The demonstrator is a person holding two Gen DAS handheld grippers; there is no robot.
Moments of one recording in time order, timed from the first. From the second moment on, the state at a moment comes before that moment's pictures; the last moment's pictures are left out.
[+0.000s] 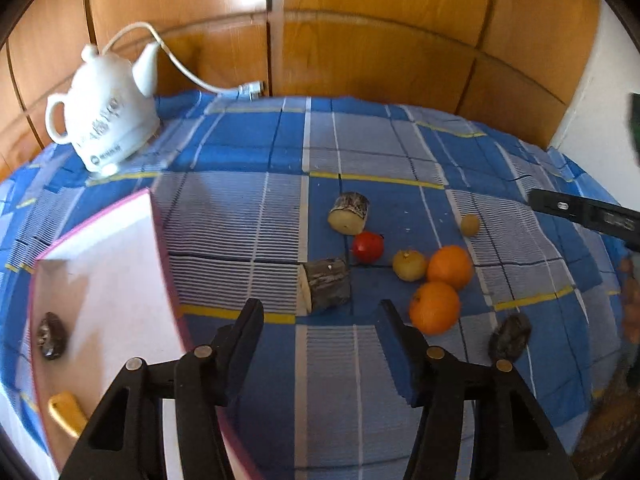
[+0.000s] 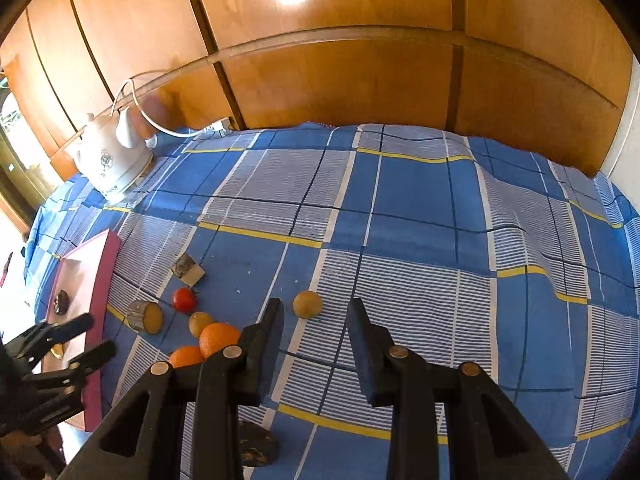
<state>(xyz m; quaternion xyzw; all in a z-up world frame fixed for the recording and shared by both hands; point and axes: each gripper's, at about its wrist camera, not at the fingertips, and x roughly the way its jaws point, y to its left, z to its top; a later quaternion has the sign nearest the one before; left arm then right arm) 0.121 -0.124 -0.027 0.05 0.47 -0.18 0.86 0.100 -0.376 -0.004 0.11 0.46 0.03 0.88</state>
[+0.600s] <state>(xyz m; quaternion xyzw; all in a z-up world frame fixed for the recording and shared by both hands) 0.126 -0.128 -0.053 0.03 0.49 -0.20 0.85 0.106 -0.382 -0.008 0.14 0.48 0.03 0.87</state>
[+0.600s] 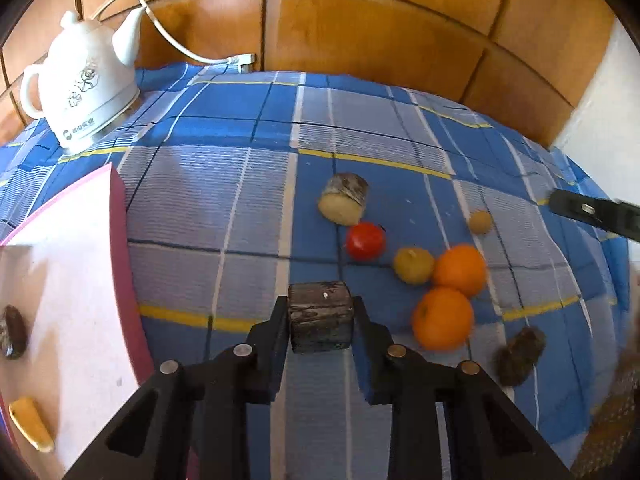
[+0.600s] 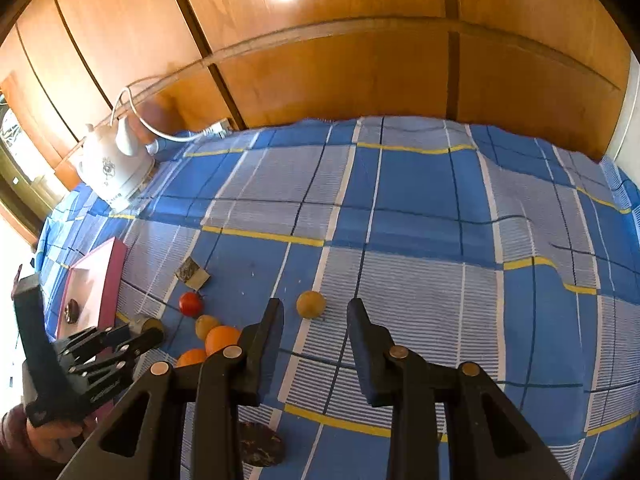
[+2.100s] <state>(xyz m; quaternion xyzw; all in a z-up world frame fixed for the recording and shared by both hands) 0.052 -0.108 -0.032 -0.01 0.45 -0.25 0.85 0.128 -0.319 -0.056 0.10 0.54 0.11 0.83</state>
